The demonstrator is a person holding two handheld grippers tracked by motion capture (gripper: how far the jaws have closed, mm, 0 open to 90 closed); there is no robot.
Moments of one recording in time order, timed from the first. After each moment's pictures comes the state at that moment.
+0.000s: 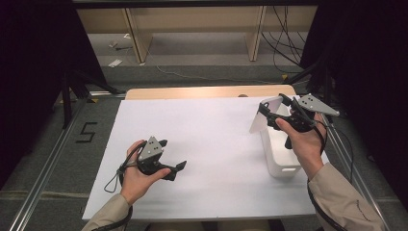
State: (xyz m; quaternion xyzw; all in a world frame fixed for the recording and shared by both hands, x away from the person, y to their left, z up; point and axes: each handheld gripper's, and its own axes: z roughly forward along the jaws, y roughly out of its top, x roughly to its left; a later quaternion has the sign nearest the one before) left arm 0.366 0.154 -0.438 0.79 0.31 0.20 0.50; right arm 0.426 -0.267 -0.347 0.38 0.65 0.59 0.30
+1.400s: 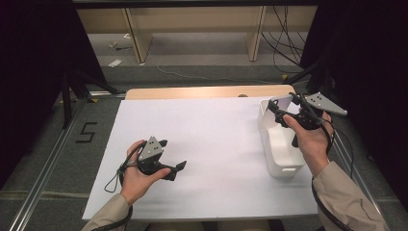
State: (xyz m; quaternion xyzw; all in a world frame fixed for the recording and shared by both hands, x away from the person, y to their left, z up) left arm 0.367 0.154 -0.438 0.79 0.31 0.20 0.49; right arm 0.432 -0.289 -0.349 0.41 0.63 0.57 0.33
